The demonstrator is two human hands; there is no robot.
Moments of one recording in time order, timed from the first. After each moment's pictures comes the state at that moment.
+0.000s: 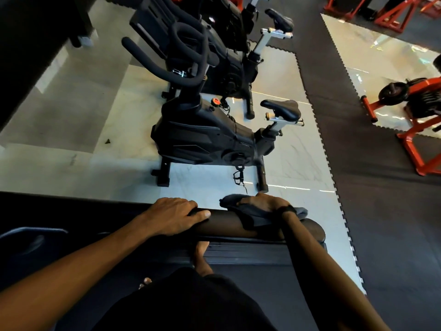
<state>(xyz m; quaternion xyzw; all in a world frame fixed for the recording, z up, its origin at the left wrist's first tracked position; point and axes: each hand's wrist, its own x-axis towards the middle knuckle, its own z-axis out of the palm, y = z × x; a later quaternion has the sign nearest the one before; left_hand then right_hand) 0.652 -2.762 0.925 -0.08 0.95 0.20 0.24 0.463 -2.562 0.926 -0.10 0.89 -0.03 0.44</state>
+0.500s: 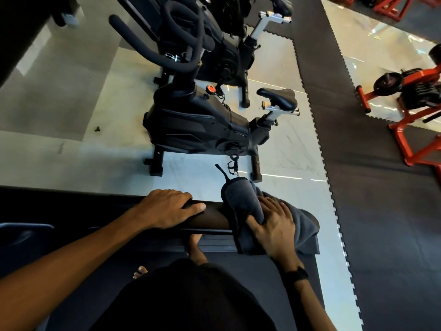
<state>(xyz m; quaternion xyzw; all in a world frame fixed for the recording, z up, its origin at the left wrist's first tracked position) 0.653 -2.767 0.918 -0.07 0.95 0.21 0.23 0.557 -2.511 0.950 -0.30 0.94 -0.15 0.02</state>
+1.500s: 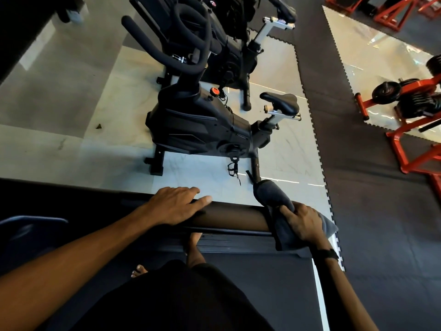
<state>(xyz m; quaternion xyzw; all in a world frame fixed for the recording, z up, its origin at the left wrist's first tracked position) 0.652 -2.766 0.927 -0.12 0.93 0.28 0.22 0.493 -2.473 0.961 -0.17 0.97 -0.04 0.17</state>
